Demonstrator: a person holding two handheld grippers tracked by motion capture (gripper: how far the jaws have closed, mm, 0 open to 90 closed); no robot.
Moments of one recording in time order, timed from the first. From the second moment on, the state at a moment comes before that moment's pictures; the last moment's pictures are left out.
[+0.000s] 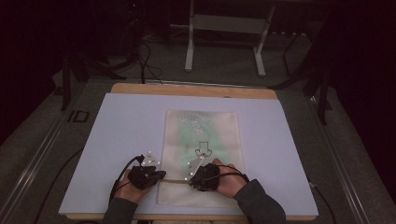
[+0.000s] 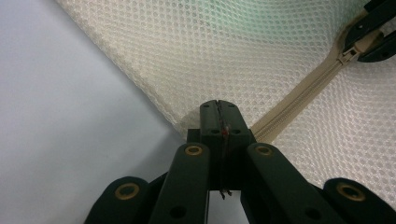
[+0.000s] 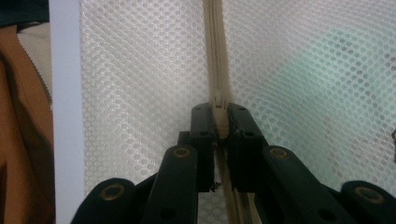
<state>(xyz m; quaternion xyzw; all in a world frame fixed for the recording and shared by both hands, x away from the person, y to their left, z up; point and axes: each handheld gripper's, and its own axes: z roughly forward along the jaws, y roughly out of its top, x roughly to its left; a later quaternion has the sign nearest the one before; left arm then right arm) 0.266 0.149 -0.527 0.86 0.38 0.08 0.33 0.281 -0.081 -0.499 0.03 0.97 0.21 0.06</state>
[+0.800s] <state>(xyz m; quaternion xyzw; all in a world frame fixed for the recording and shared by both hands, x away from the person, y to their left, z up) 0.266 0.149 -0.527 0.86 0.38 0.08 0.33 0.282 -0.092 -0.501 0.04 0.98 0.21 0.05</state>
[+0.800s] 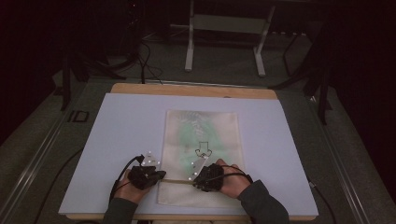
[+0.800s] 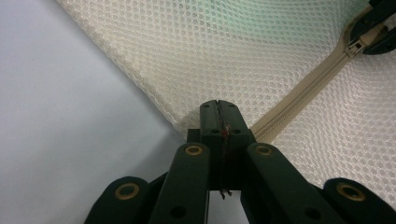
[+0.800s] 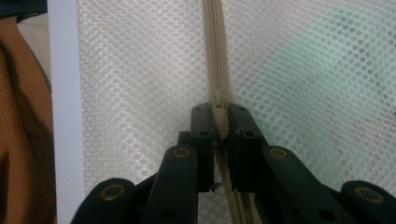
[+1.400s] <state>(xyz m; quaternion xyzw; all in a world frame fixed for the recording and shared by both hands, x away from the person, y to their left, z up) 0.266 0.150 -0.527 0.86 0.38 0.08 0.33 0.281 -0.103 -0.501 0.04 0.98 0.21 0.05</state>
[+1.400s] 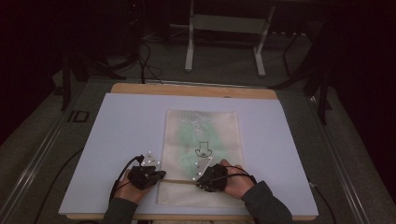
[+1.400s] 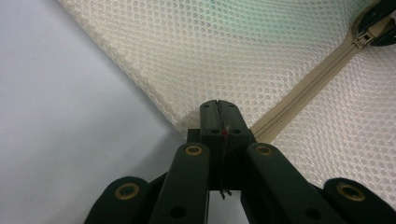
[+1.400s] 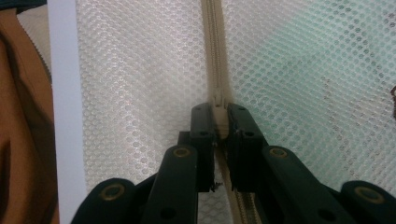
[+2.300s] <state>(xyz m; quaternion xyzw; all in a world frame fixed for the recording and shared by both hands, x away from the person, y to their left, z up) 0.266 0.150 -0.528 0.86 0.38 0.08 0.34 0.281 -0.113 -0.499 0.05 0.97 0.21 0.06</state>
